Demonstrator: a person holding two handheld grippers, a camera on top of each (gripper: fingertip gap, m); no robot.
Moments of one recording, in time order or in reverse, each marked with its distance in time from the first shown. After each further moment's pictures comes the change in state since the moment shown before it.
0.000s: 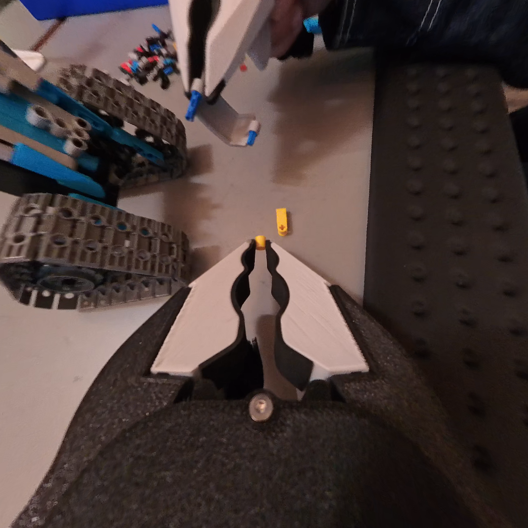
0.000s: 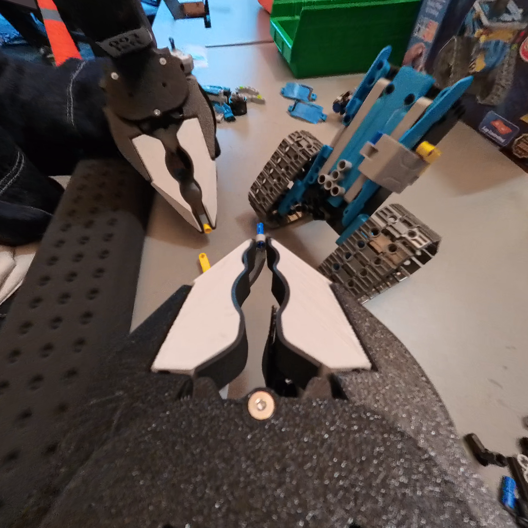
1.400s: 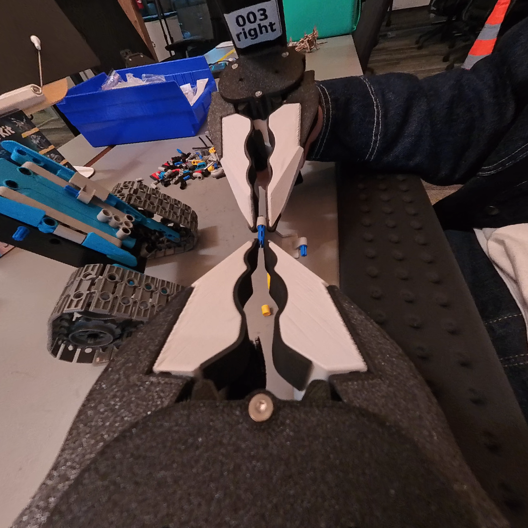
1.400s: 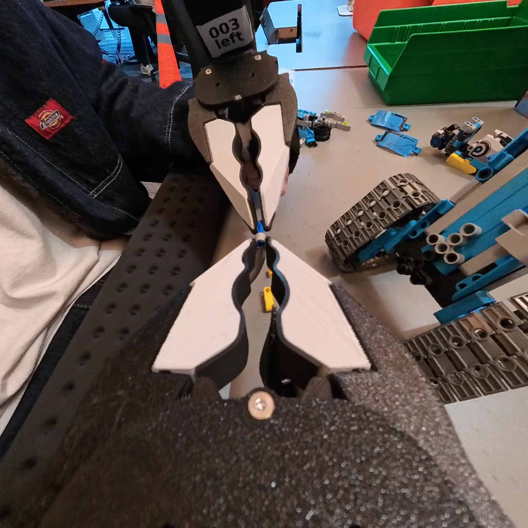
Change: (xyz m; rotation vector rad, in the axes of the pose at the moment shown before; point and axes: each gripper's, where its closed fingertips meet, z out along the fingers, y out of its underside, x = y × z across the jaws) left arm 0.006 -0.057 -0.029 0.326 0.012 0.019; right arm -0.063 -0.020 0.024 0.048 -0.251 -0.055
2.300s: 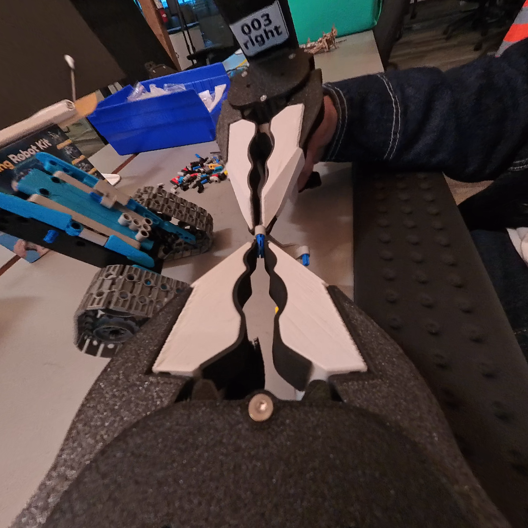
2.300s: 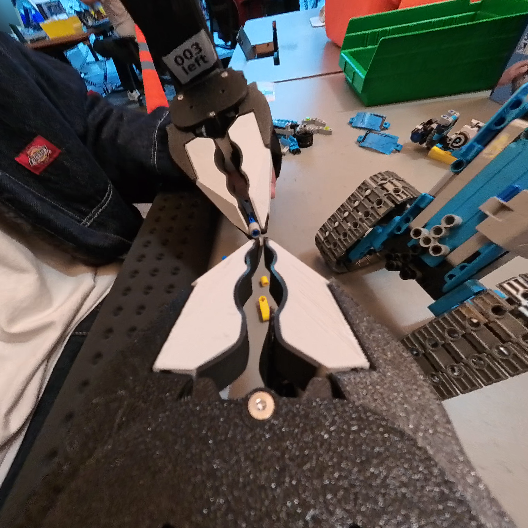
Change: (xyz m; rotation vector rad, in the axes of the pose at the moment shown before) left arm -0.008 -0.003 -0.002 0.017 -0.079 0.045; right arm 0.010 -0.006 0.002 0.038 0.050 0.087
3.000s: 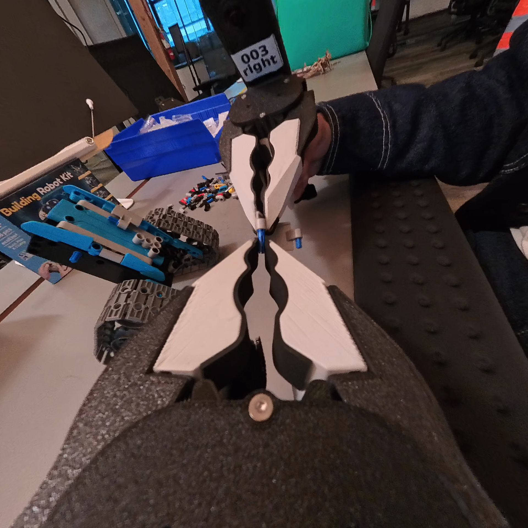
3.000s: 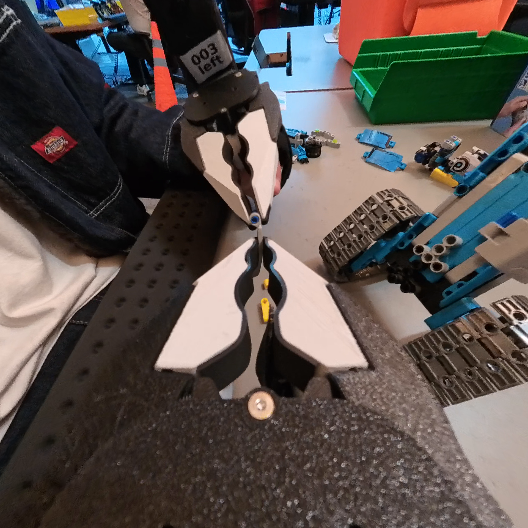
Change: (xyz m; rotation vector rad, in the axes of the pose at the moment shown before) left arm 0.003 -0.010 -0.008 0.048 -0.005 0.065; right arm -0.008 -0.005 -0.004 0.016 -0.024 -0.082
